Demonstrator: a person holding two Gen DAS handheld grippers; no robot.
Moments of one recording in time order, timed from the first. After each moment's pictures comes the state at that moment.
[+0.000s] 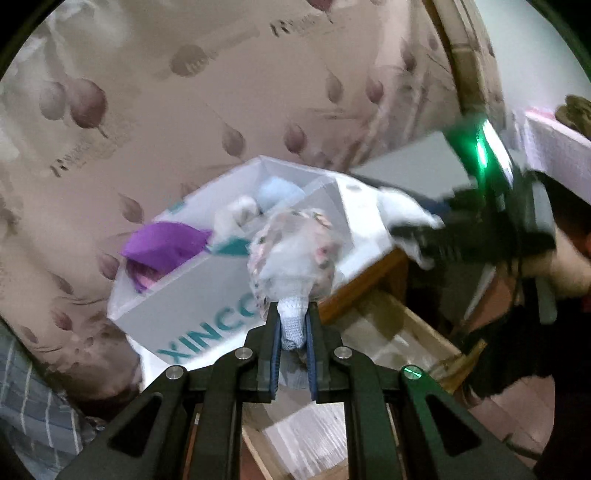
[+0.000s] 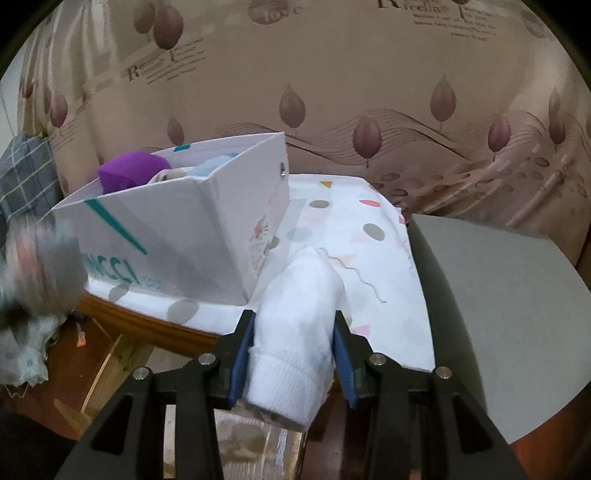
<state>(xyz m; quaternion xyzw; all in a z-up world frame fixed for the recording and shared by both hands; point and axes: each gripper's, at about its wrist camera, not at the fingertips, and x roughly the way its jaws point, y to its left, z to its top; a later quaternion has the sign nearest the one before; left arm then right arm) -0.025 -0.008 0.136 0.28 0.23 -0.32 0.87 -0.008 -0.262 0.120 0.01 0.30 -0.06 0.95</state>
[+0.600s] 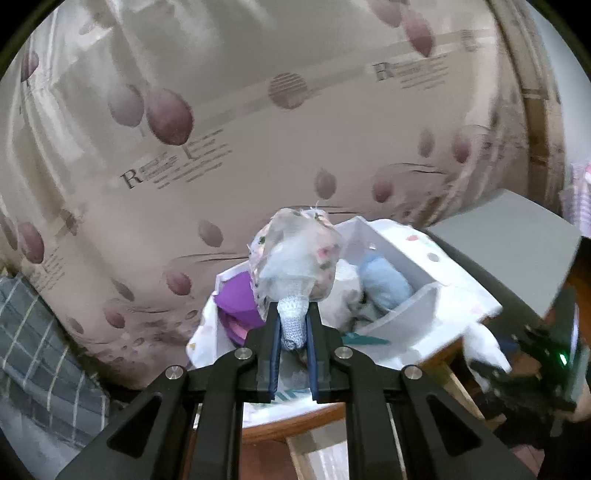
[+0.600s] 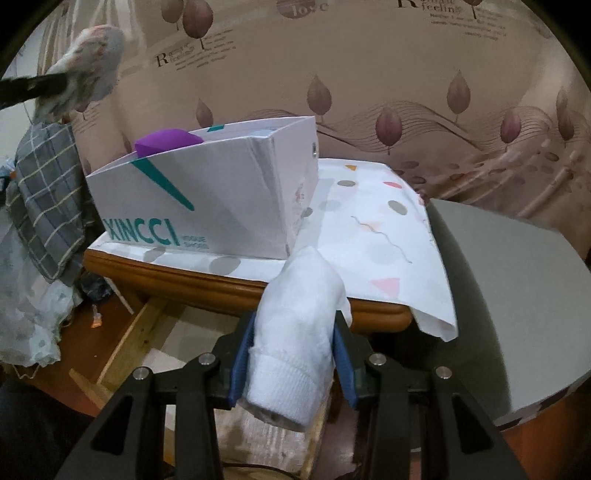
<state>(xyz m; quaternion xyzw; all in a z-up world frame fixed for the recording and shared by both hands) 0.048 -0.001 0.237 0.22 0.23 -0.21 0.92 -0.042 -0.238 0.107 0.01 0.32 -0.02 0.95</state>
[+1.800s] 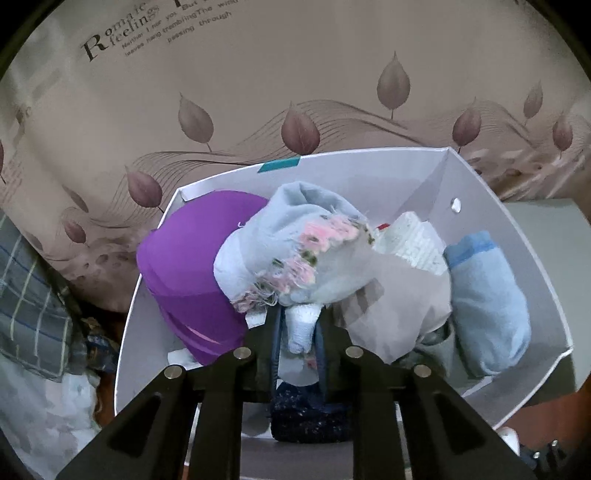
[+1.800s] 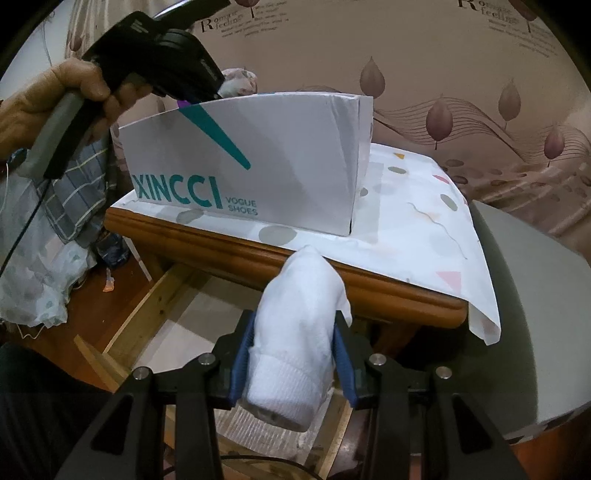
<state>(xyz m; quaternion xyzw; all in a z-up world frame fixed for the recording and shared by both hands) 0.205 -0.059 0.126 0.17 0.40 -0.13 0.89 -0.028 -0.202 0.085 -0.04 0.36 0.02 0.93</state>
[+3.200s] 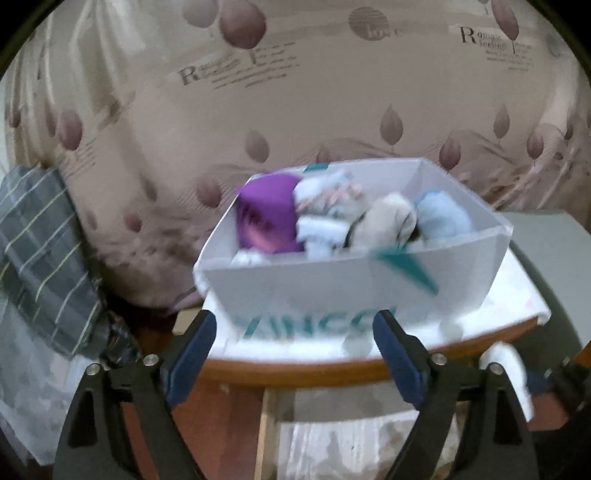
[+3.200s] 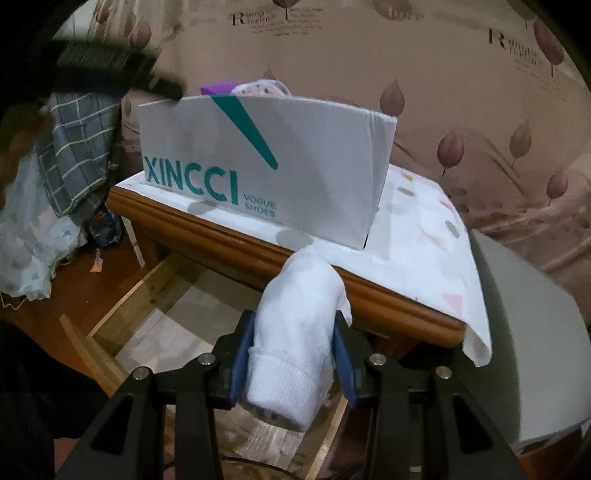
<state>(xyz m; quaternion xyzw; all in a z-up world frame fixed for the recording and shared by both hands) 0.051 0.012 0.115 0.13 0.29 -0.08 0.94 -0.038 -0.176 0.091 -0.10 0.34 0.03 0.94</state>
